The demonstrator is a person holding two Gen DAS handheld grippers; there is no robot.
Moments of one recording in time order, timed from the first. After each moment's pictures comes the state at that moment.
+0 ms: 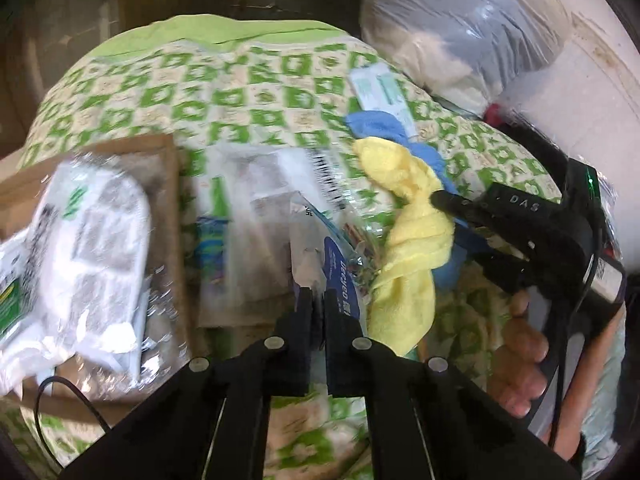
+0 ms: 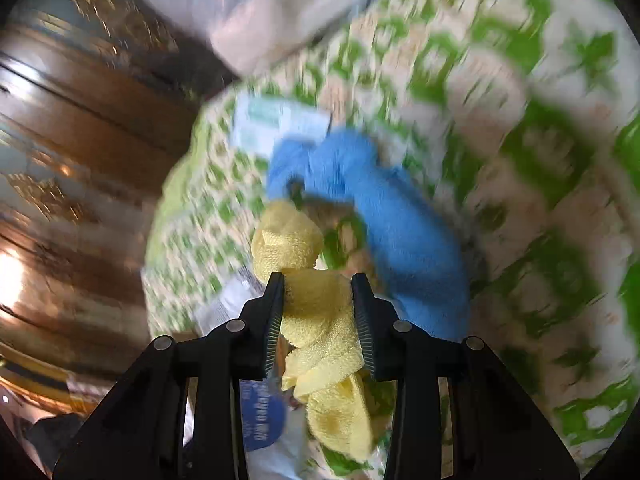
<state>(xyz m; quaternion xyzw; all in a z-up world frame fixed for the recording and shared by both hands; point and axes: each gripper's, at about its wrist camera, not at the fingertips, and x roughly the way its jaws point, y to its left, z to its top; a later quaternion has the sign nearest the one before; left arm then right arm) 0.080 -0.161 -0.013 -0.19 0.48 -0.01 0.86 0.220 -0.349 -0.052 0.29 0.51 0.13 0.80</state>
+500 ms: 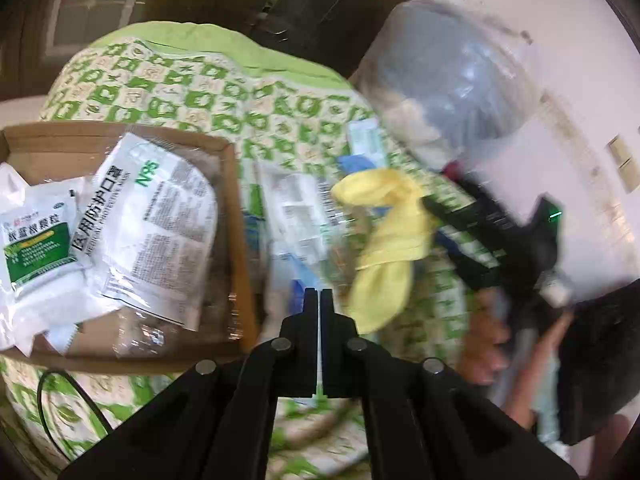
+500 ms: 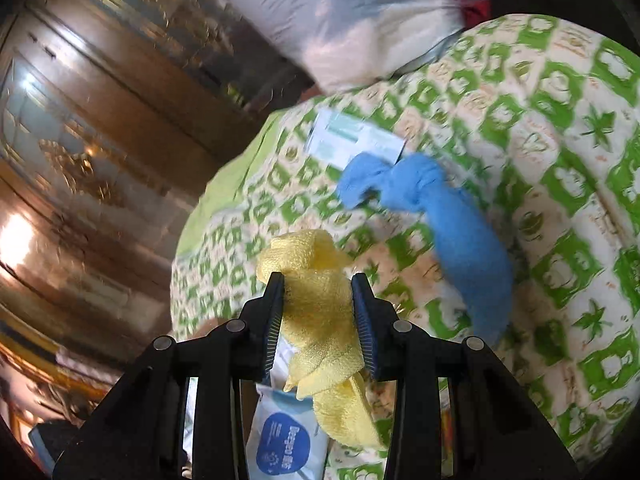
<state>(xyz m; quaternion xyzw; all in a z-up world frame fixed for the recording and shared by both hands) 0.010 -0.096 -0.002 -0.28 0.42 -0.06 0.86 0.183 -0.313 0.009 0.25 0.45 0.18 0.84</state>
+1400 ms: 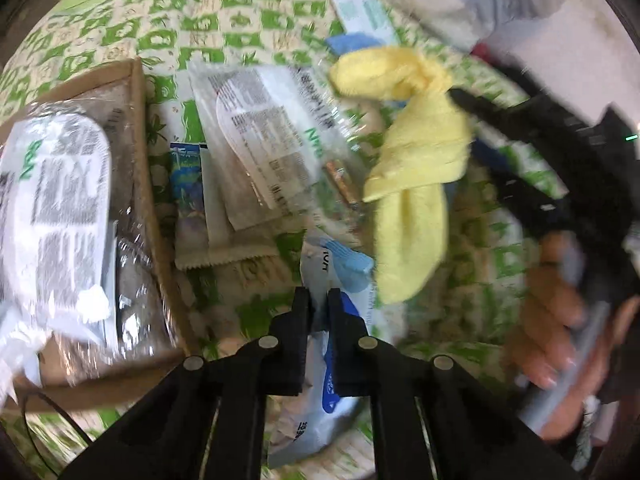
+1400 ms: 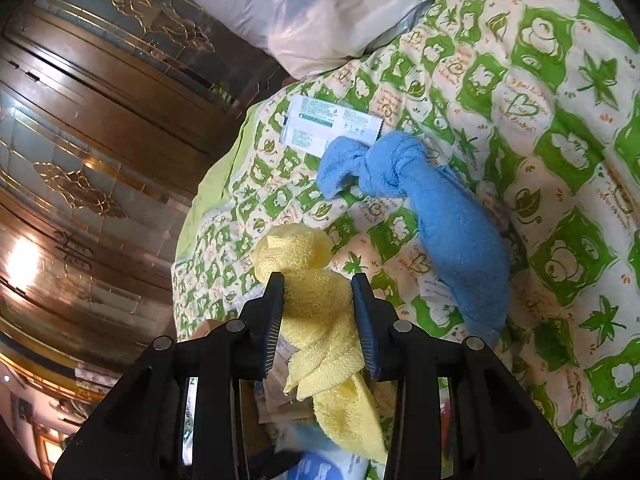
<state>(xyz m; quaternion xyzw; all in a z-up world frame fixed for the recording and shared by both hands) 0.062 -0.162 -0.051 -0.20 0.57 -0.09 0.79 0.194 -0.333 -0.017 0.30 0.46 0.17 0.82</state>
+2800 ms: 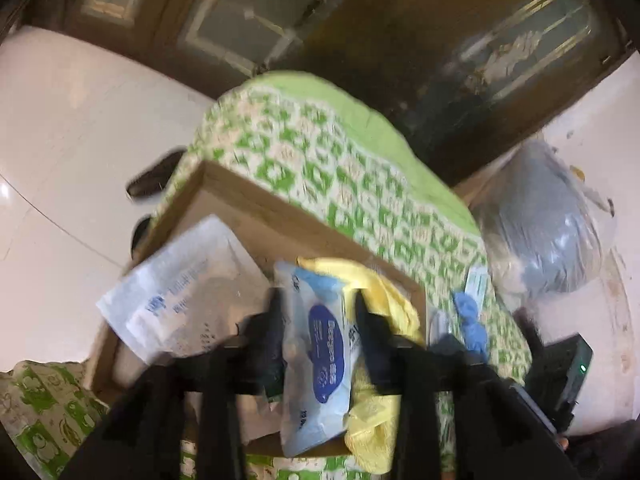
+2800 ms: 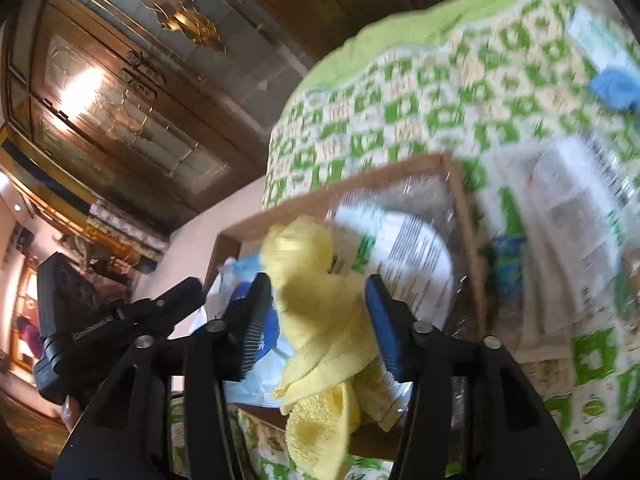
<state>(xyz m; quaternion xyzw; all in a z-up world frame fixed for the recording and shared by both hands) -0.060 0.084 -0.002 -0.40 0.31 0.14 0.85 0.110 -0.092 -0.019 0.12 0.50 0.39 0.76</state>
